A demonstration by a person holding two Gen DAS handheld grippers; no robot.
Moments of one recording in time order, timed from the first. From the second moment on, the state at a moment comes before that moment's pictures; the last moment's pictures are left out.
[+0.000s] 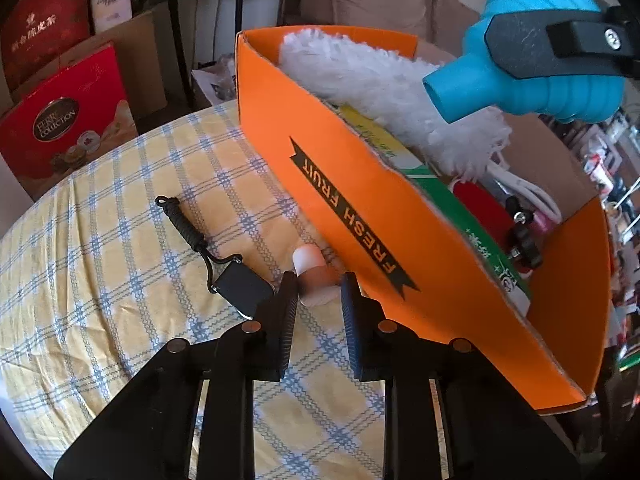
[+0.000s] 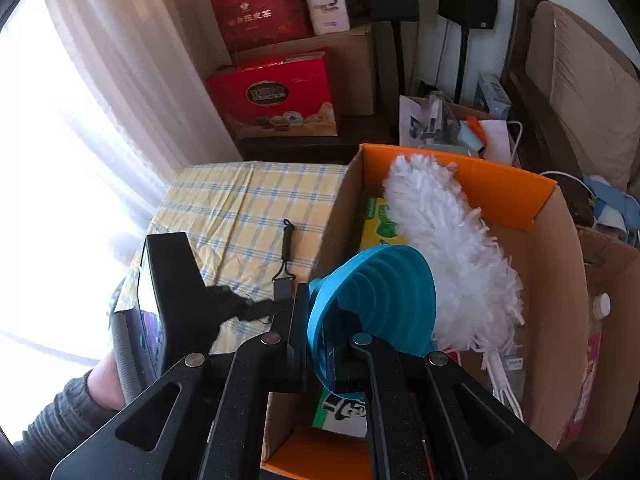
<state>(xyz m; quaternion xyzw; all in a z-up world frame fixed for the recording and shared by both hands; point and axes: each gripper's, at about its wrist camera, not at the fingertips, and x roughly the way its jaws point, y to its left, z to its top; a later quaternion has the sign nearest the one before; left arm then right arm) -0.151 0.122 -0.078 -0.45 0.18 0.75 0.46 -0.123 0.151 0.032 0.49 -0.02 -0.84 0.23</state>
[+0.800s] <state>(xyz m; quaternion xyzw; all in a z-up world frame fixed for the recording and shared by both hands) -0.153 0.104 -0.064 -0.48 0.12 0.76 0.43 -0.107 0.181 0.029 0.49 -0.05 -0.85 0.21</state>
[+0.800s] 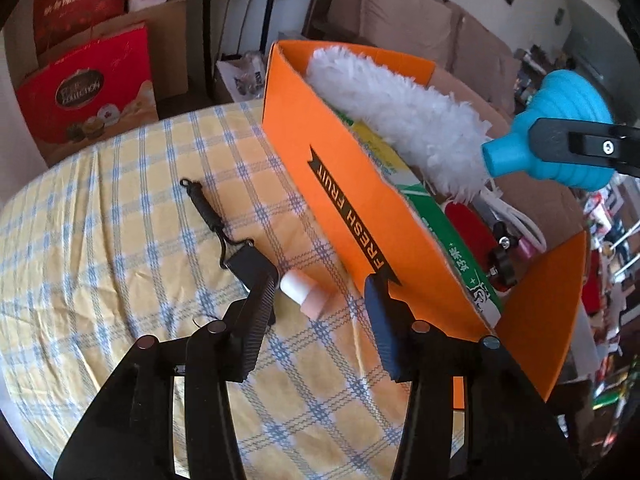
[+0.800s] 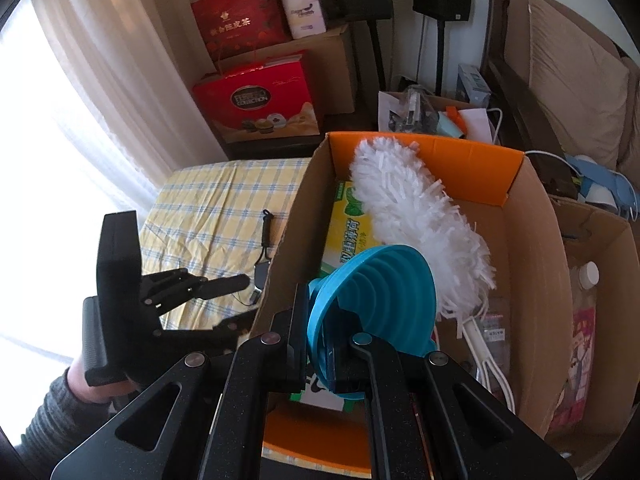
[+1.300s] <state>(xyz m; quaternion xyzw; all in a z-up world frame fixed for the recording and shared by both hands) -0.154 0.106 -0.090 -0.51 0.10 0.76 0.40 -0.106 0.187 0.023 0.49 -0.05 -0.84 0.20</state>
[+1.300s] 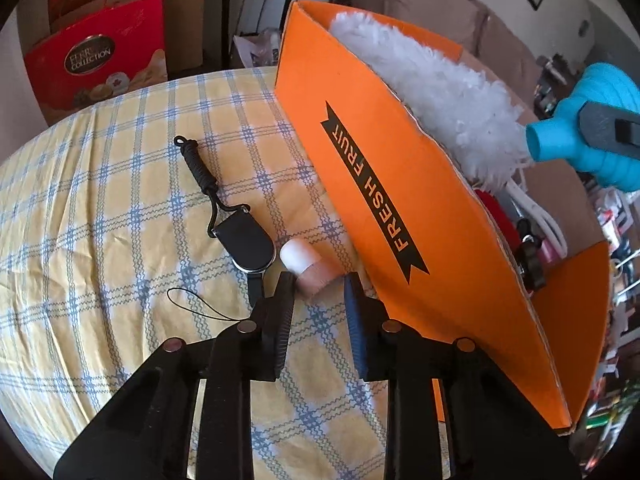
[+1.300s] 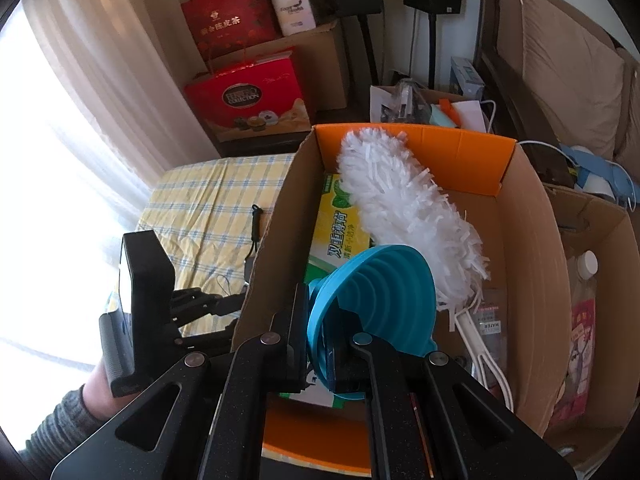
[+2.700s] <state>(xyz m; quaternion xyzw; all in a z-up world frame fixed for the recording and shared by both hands) -0.069 0.180 -0.014 -0.46 0.12 0.74 0.48 -0.094 0.264 -0.028 0.52 -0.11 -0.84 0.12</state>
